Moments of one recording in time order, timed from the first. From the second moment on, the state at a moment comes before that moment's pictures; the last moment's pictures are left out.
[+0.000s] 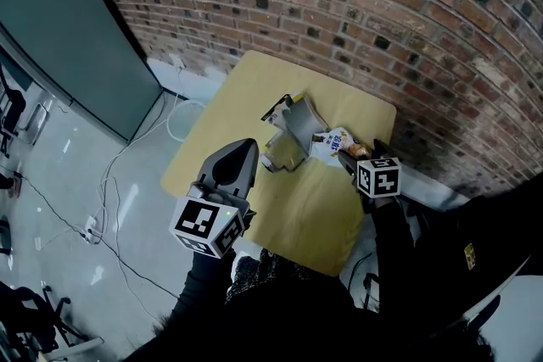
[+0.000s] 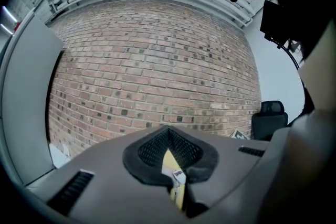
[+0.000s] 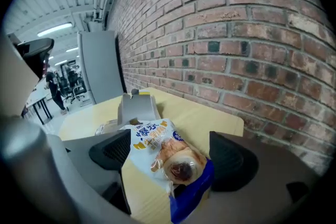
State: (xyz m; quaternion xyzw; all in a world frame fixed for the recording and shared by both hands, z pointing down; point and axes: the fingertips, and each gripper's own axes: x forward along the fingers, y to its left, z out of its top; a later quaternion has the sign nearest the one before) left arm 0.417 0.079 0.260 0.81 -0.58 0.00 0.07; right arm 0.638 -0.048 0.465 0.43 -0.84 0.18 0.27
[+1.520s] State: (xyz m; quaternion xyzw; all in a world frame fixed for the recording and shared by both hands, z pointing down) left arm 0.417 0.098 0.258 0.81 -0.59 0.01 0.06; right arm 0.654 -0.014 0.510 0.41 -0.83 0.21 0.32
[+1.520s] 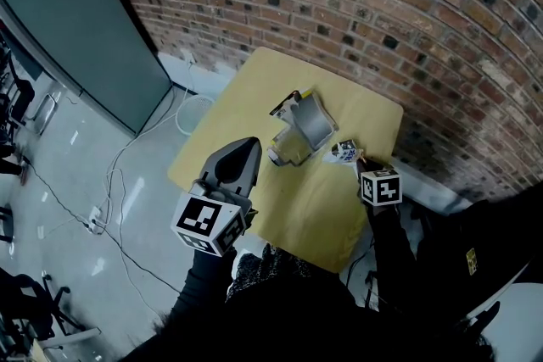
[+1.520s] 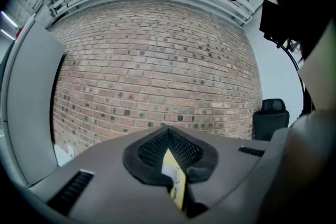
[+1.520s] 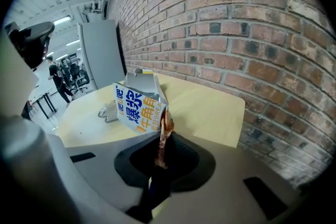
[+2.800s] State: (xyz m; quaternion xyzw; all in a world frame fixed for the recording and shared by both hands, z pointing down) left arm 0.438 0.230 0.239 0.72 -0.69 -0.01 0.03; right arm 0.613 0.063 0.402 0.31 -0.91 0.15 0.21
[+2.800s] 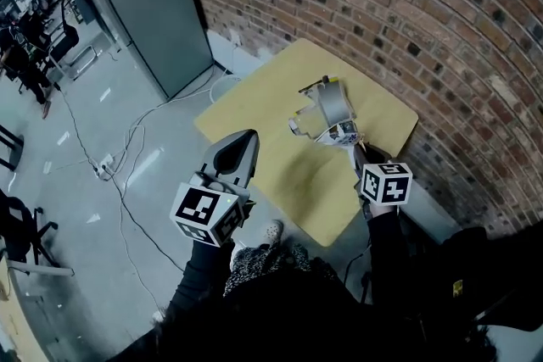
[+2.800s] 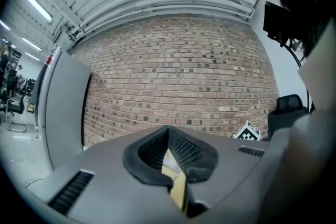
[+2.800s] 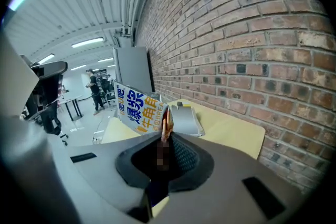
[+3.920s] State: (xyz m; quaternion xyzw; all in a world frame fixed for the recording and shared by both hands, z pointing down) left arm 0.298 0.321 0.245 0.65 -0.76 -0.02 0.03; right arm 0.433 0.121 0.377 0.22 -0.95 0.11 0.20
